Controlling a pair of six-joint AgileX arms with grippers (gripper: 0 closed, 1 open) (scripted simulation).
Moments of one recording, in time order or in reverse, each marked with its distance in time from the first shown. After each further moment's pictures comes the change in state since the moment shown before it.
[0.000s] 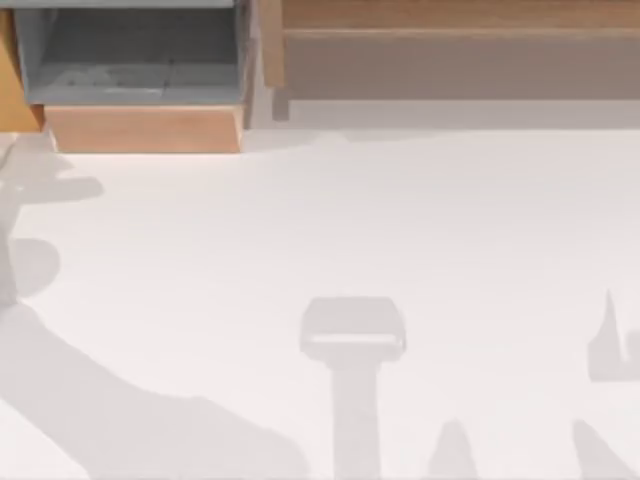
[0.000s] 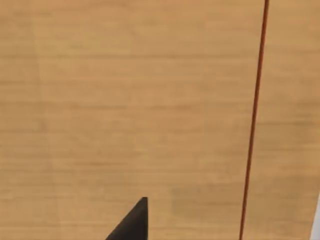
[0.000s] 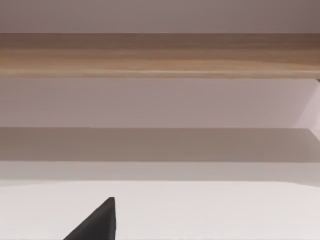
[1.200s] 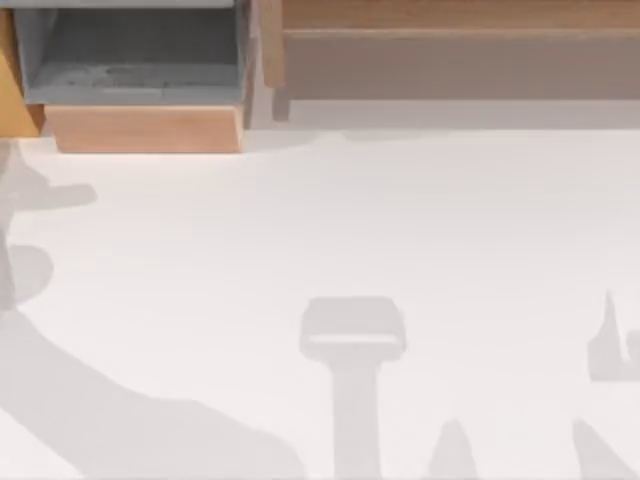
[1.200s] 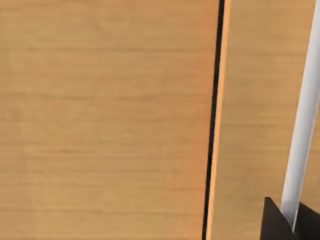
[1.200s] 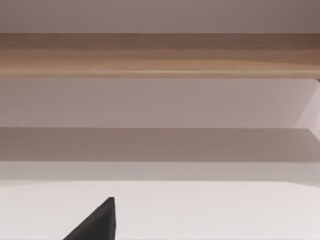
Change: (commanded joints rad) left arm 0.017 -0.014 -0.043 0.013 0.009 -0.002; right arm 0.000 0.000 0.000 0.000 0.000 0.000
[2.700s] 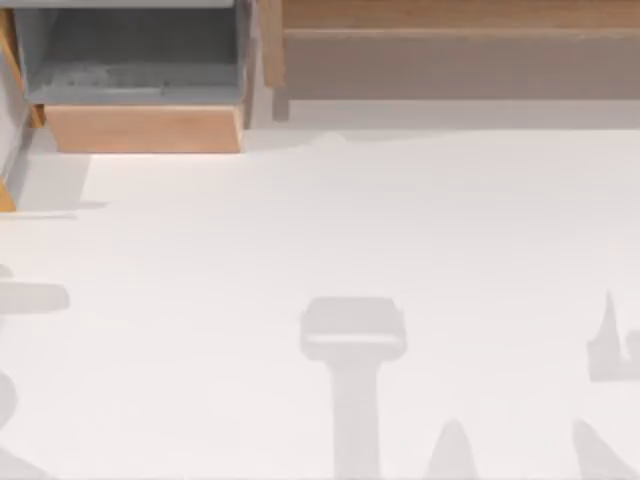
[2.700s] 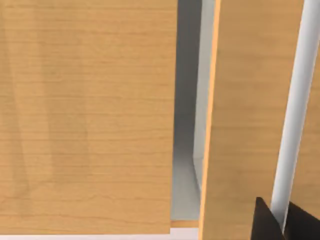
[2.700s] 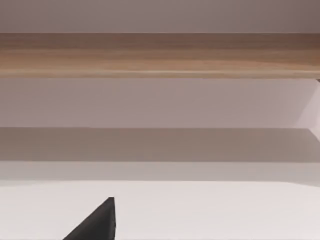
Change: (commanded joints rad) left arm 0.145 -0.199 -0.470 0.253 0.148 0.006; right arm 0.000 0.000 0.000 0.000 0.000 0.000
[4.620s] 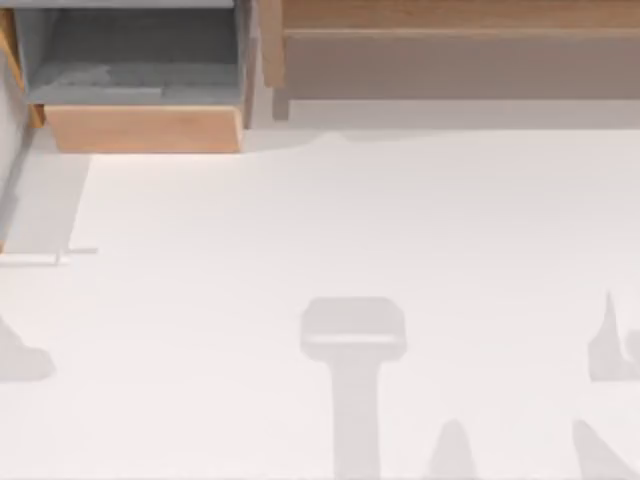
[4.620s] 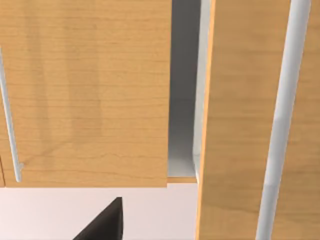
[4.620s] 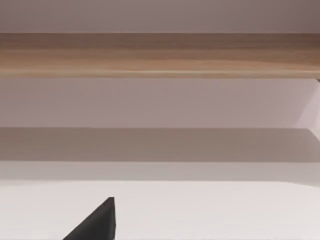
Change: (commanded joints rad) left arm 0.128 -0.085 -0.215 0.124 0.126 0.007; right arm 0.000 0.000 0.000 0.000 0.000 0.000
